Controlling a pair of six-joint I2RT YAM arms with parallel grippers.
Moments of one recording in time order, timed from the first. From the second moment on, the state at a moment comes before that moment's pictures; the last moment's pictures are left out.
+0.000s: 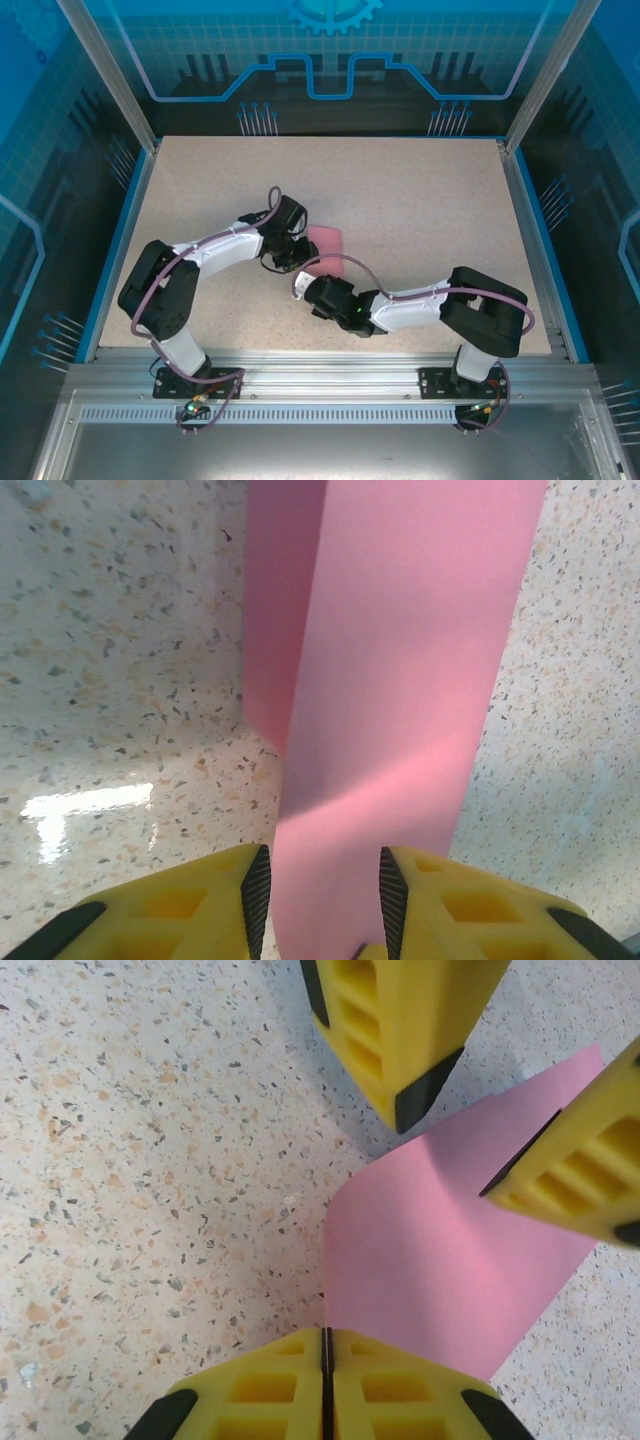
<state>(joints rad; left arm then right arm) -0.52 1.69 1.08 -0.55 0.28 -0.79 1.14 1.68 0.76 0.08 0.52 -0.20</state>
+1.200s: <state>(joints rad) -0.51 2.16 1.53 -0.62 0.39 -0.66 1.08 1.66 0.73 0.03 0.41 -0.12</state>
